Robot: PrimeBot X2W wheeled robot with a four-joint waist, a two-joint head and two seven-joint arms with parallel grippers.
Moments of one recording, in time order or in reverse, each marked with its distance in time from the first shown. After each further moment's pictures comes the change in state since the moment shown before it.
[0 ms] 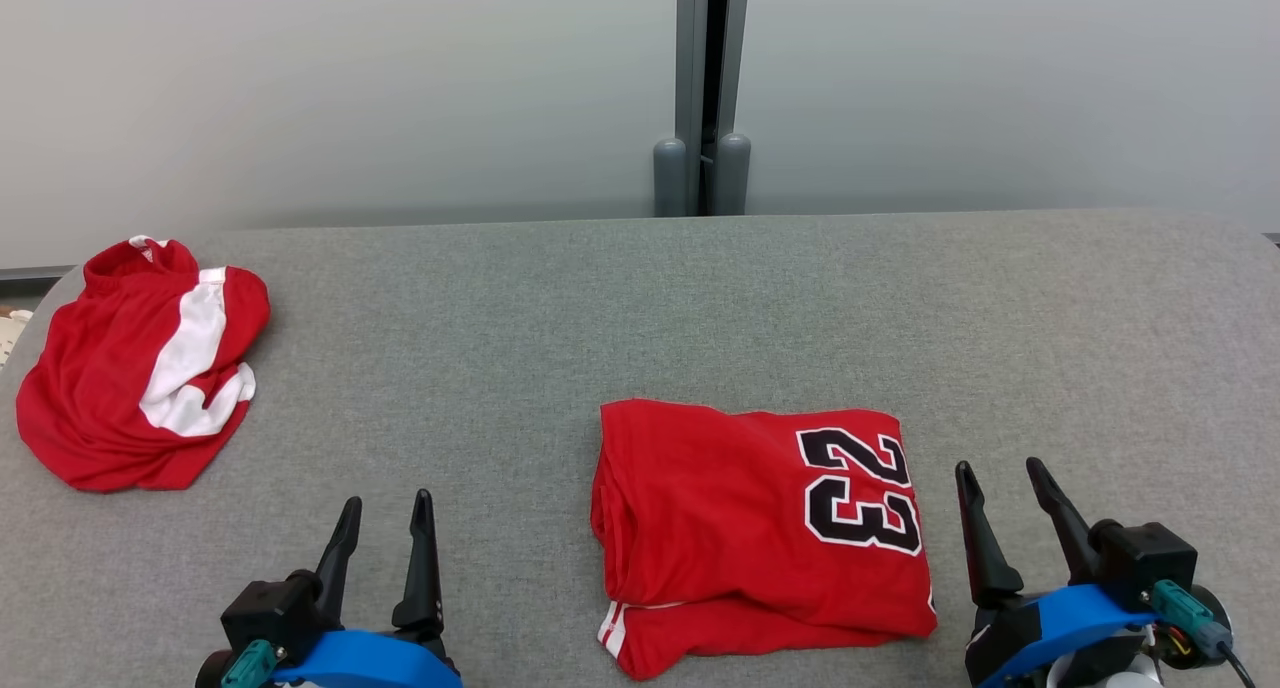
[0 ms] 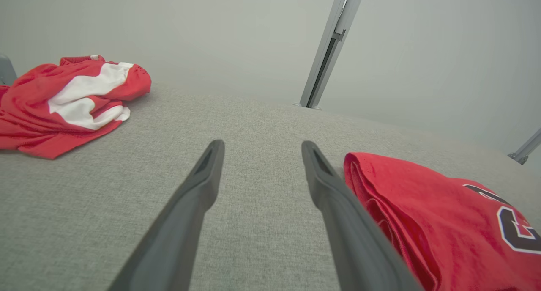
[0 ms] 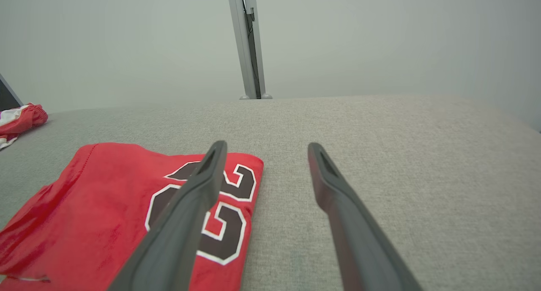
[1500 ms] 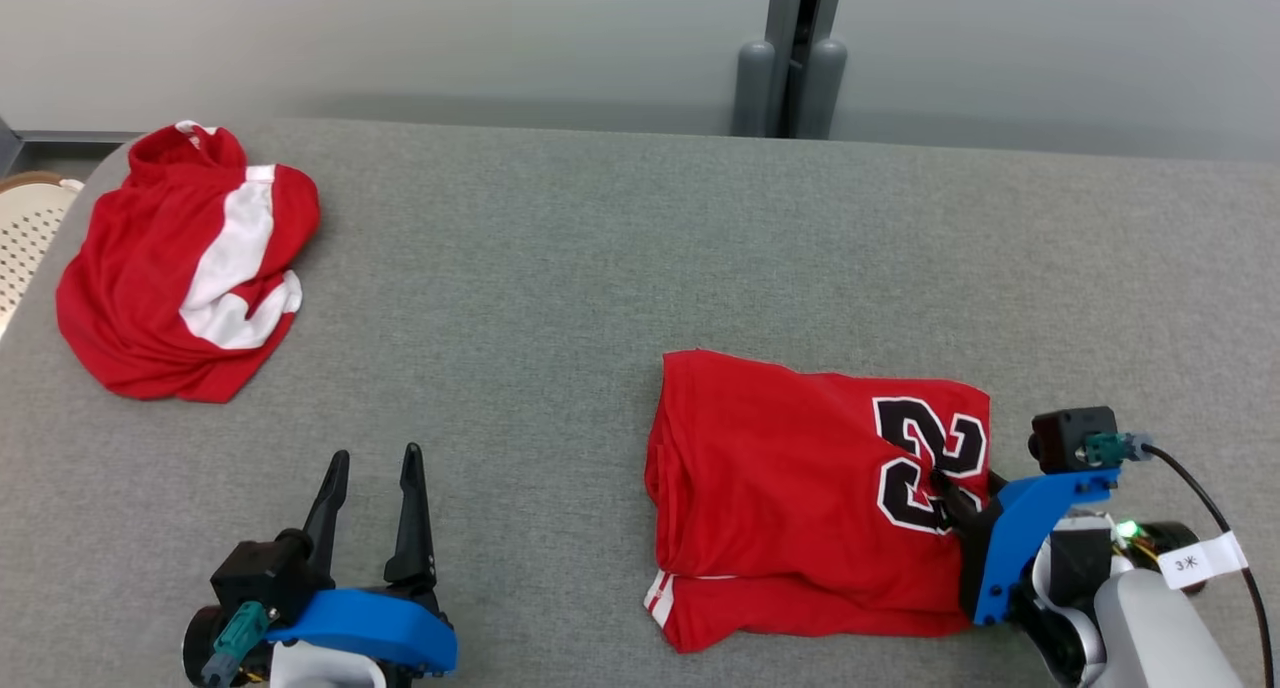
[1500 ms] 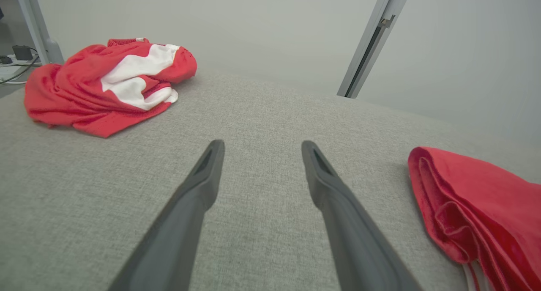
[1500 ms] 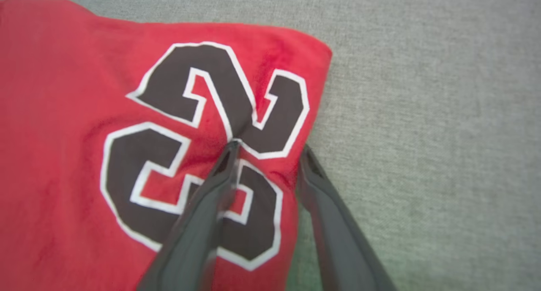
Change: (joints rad) left arm -0.055 -0.056 0.099 0.021 0.101 -0.051 0.000; right arm -0.164 -0.039 0.016 0.064 0.057 0.000 0.630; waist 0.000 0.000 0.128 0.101
